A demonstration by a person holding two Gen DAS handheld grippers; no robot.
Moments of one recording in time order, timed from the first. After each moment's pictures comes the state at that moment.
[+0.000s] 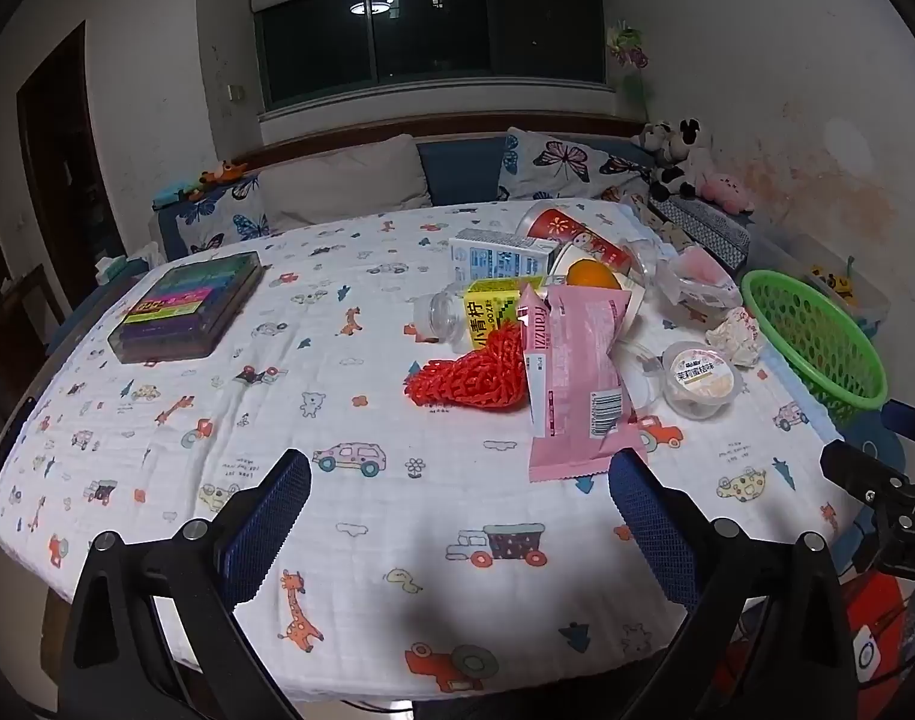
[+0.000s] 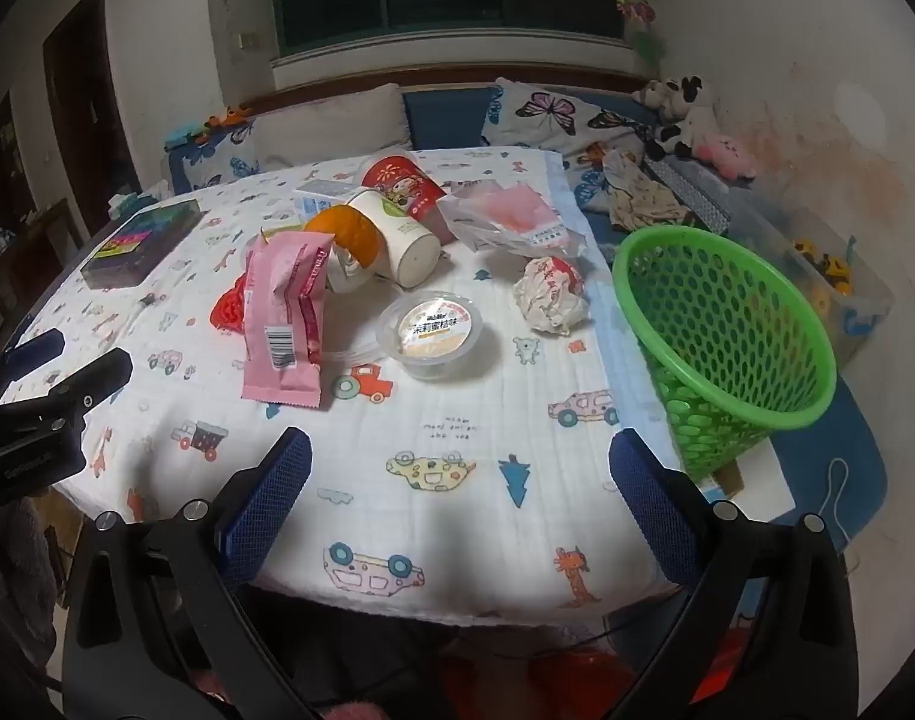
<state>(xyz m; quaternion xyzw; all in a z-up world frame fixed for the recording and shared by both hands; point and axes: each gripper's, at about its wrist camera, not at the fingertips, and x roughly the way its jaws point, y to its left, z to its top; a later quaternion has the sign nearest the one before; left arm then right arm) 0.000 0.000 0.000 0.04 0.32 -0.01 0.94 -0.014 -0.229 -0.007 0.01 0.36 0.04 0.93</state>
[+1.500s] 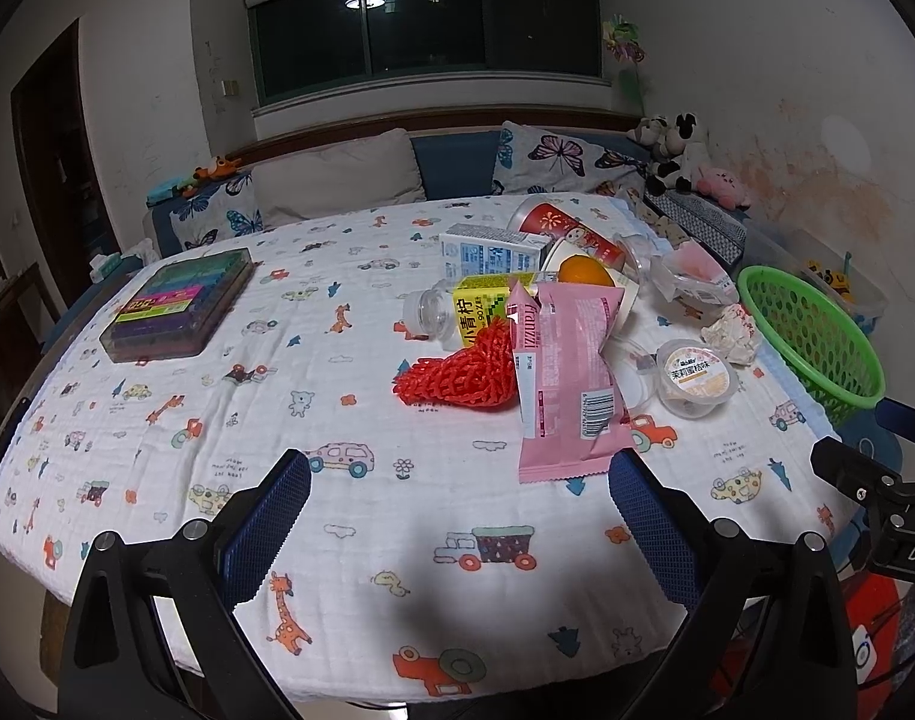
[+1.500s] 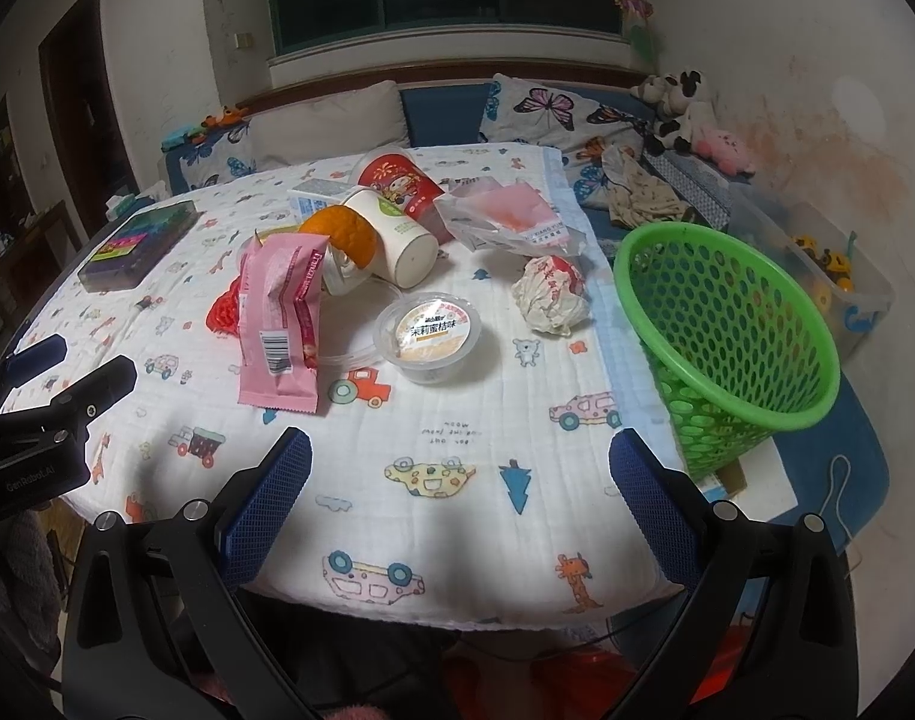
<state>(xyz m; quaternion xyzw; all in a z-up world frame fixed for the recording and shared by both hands) 0.001 -0.002 -0.002 0.04 0.33 -0.02 0.94 -0.008 -0.227 -0.011 0.01 0.37 0.04 0.93</state>
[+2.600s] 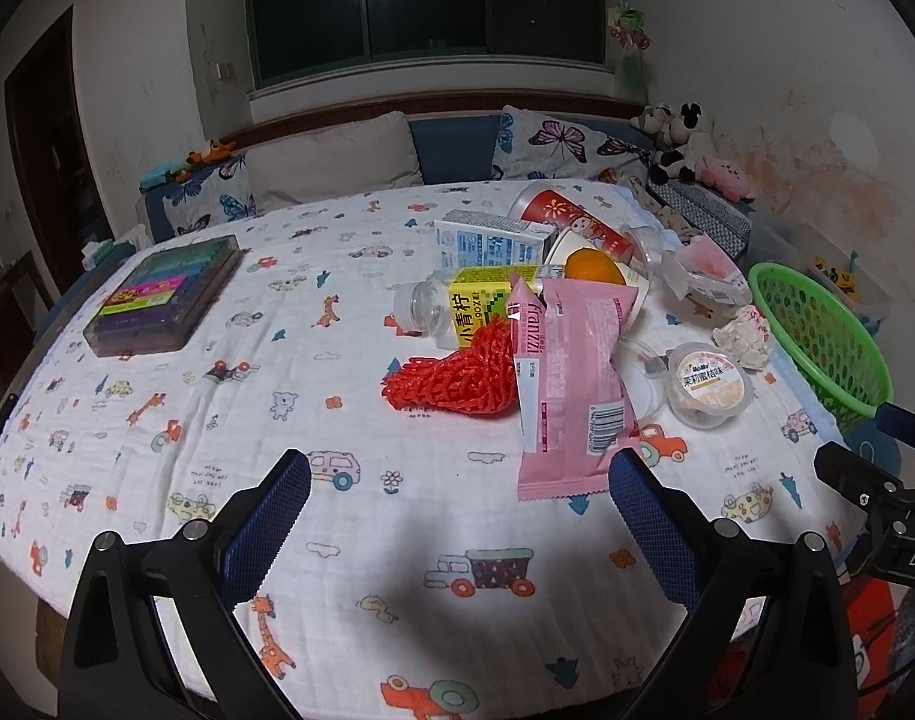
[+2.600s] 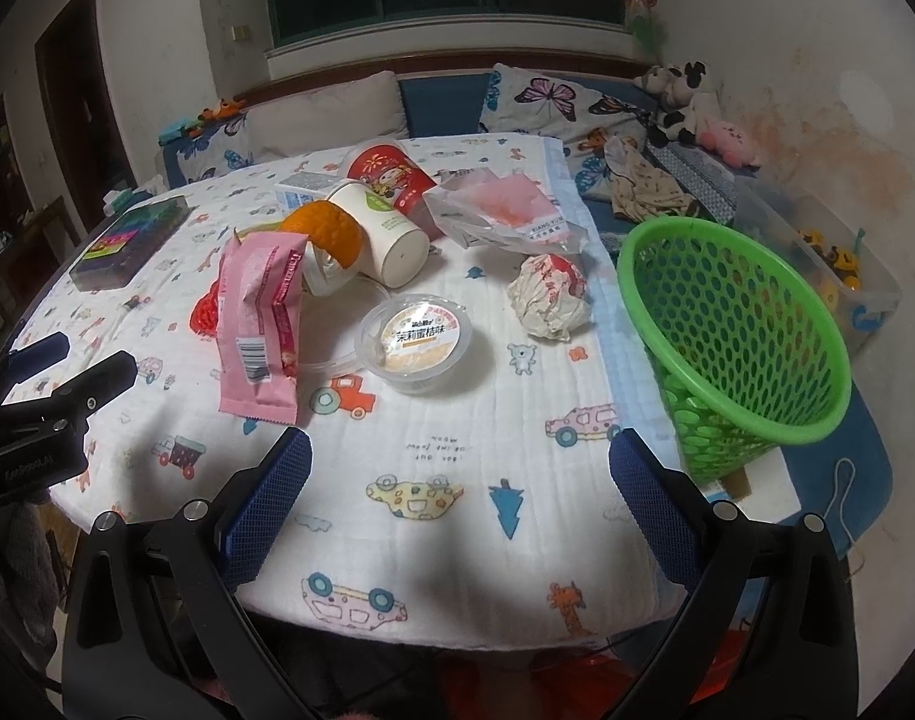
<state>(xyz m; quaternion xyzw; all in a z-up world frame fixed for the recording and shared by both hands) 0.029 -0.012 -0.020 0.03 0.35 -0.02 0.94 0.015 -0.237 -0.018 0.01 0.38 0.04 0.92</state>
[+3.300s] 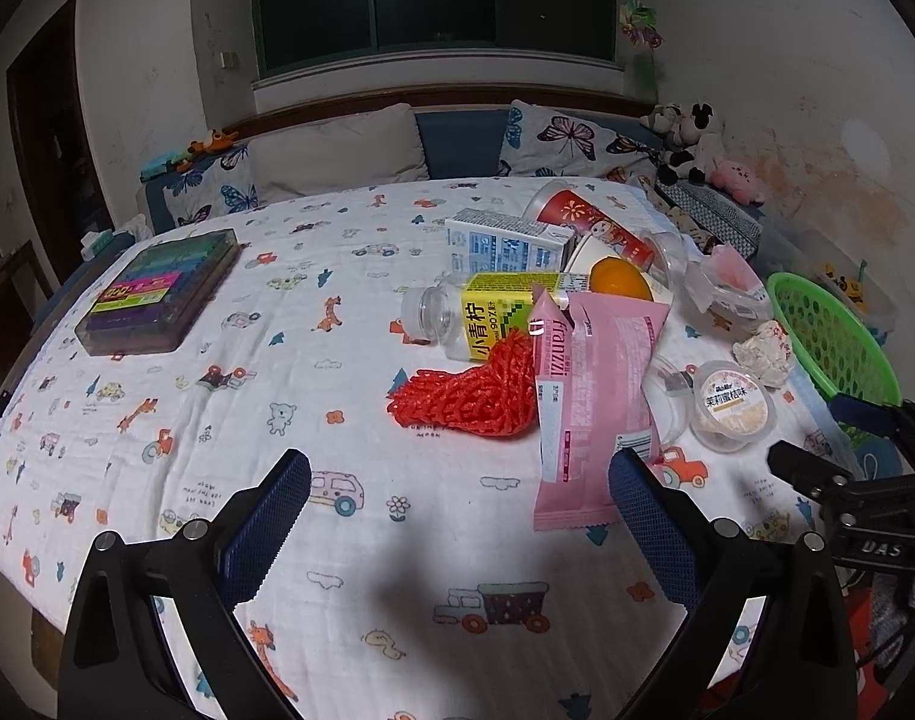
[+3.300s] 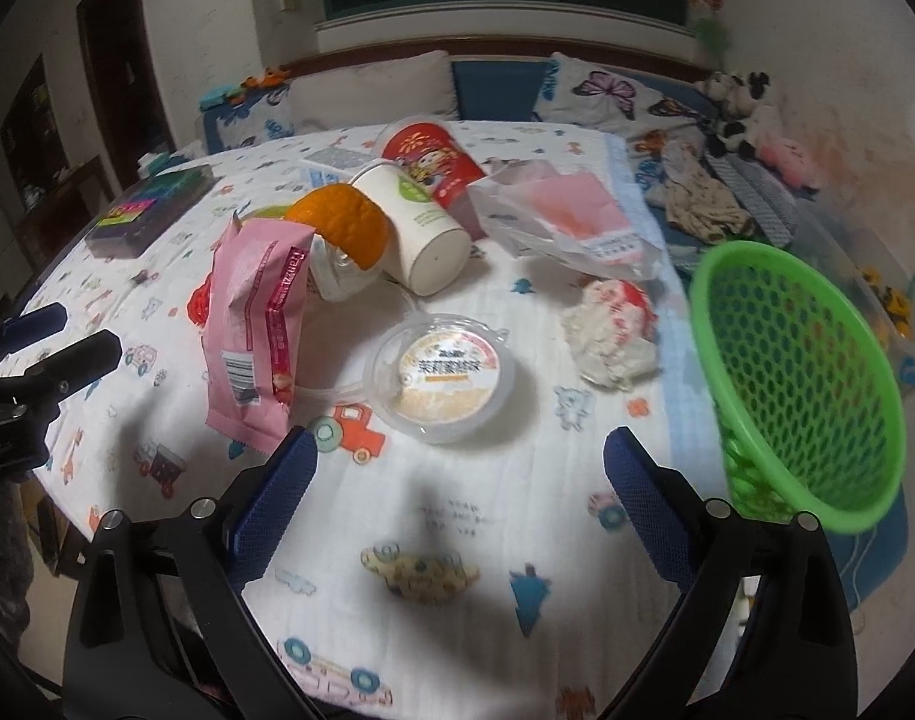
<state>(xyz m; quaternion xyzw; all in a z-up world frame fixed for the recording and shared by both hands) 0.055 -0.002 -0.018 0.02 0.36 -0.01 0.93 0.073 -0.225 -0.041 -0.02 0.40 0.12 0.91</state>
